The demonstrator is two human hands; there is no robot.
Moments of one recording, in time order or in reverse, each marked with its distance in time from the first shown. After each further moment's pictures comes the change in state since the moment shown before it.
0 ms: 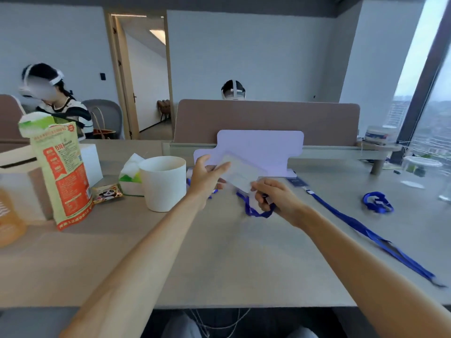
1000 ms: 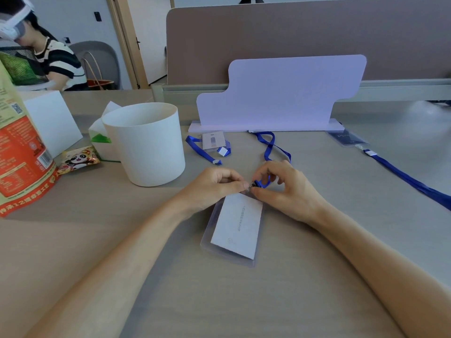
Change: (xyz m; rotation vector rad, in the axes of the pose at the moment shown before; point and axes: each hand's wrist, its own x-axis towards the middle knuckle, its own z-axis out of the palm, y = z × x) left_hand 0.044 -0.112 -0.017 0.365 -0.485 -0.147; right_hand 0.080 0.108 0.018 -0.604 0.041 -0.342
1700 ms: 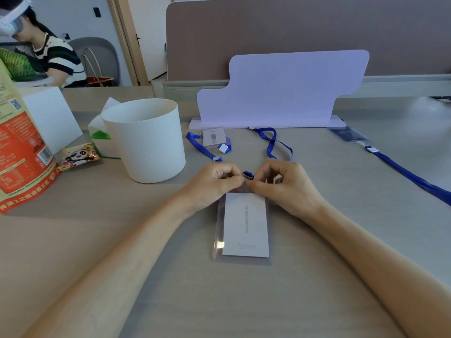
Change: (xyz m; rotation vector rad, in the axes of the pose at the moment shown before) left_hand 0.001 0.000 0.004 0.060 0.049 0.106; right_hand 0.001 -0.008 0.006 0.259 0.050 0.177
